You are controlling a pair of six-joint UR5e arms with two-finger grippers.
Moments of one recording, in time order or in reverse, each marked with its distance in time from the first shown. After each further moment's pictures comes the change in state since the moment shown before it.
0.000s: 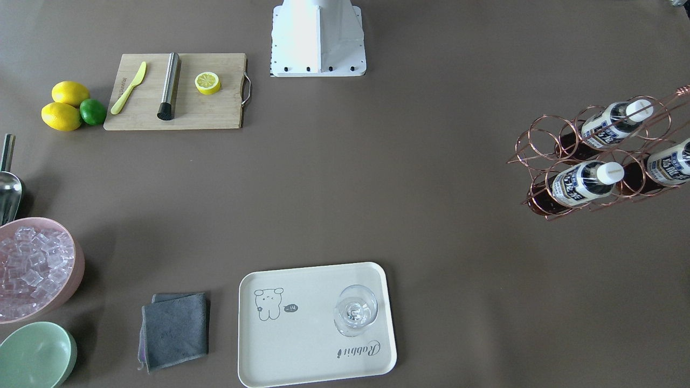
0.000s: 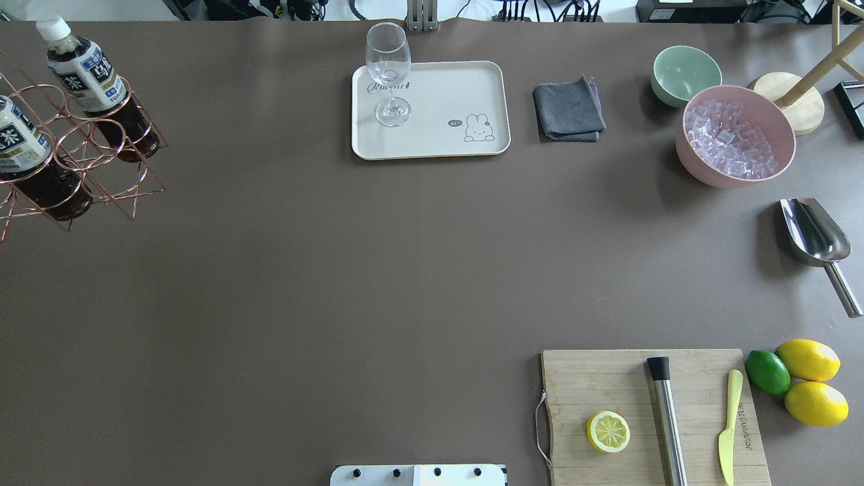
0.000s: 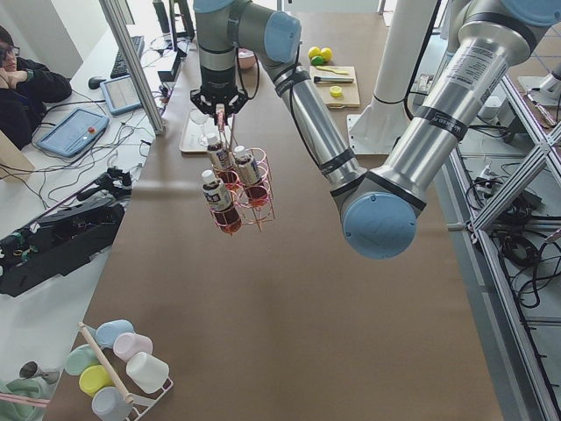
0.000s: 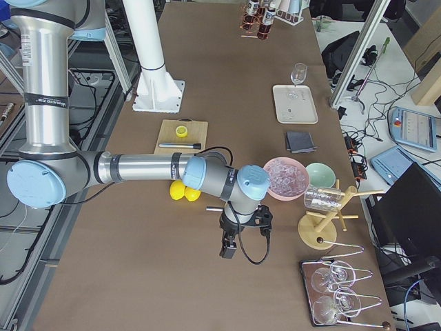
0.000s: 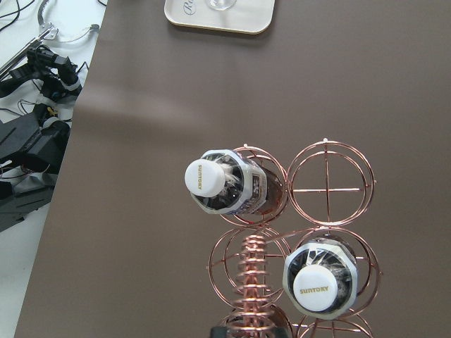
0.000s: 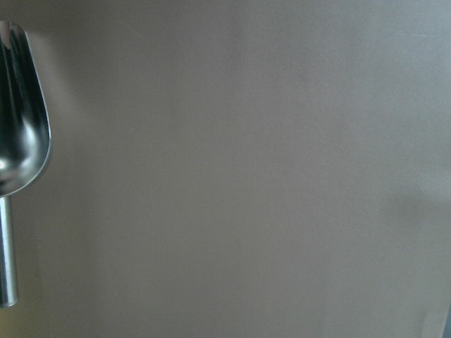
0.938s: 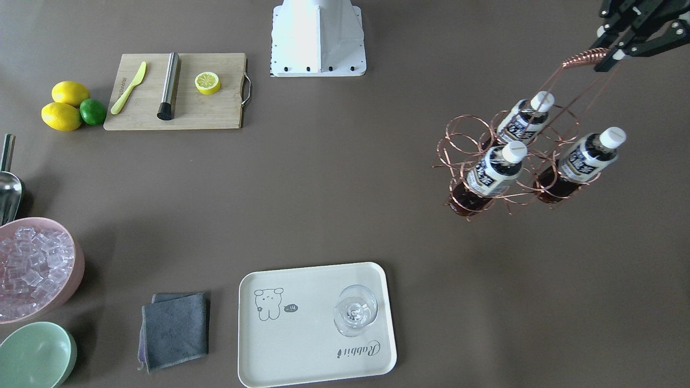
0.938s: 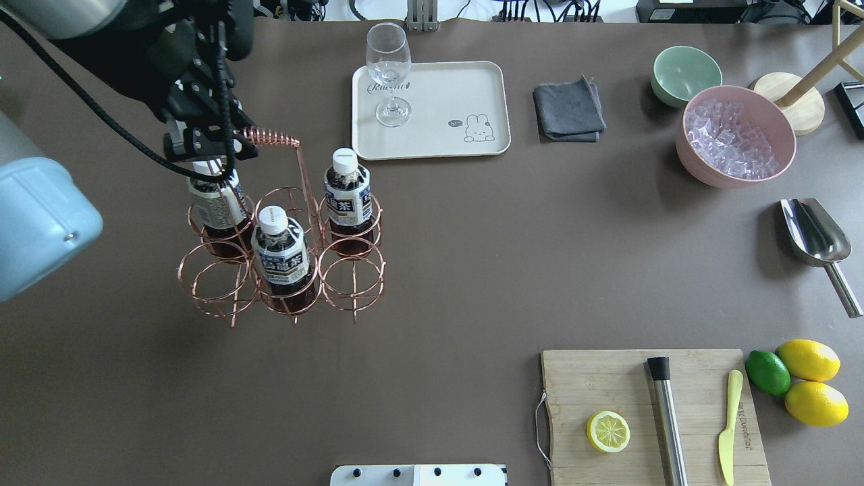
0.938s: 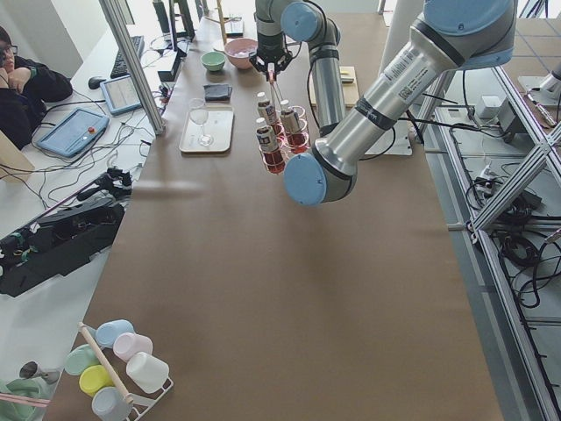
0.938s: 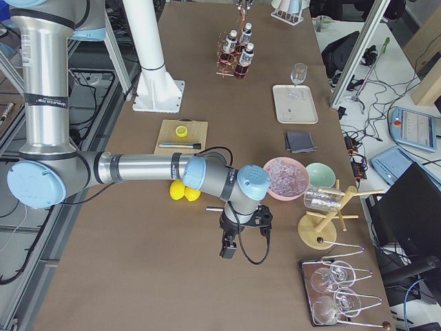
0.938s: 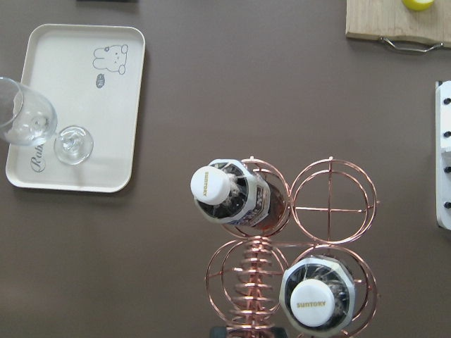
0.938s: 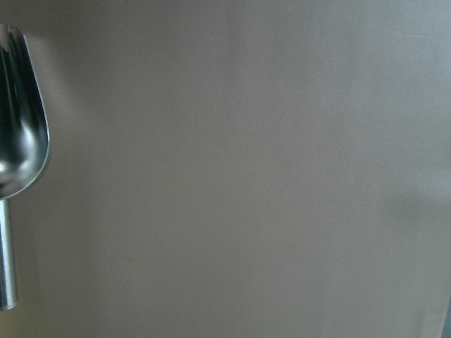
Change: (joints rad) left arm 0.538 -0.259 -0.070 -0.098 0.156 -0.546; right arm 0.000 0.001 0.000 0.000 -0.001 0.005
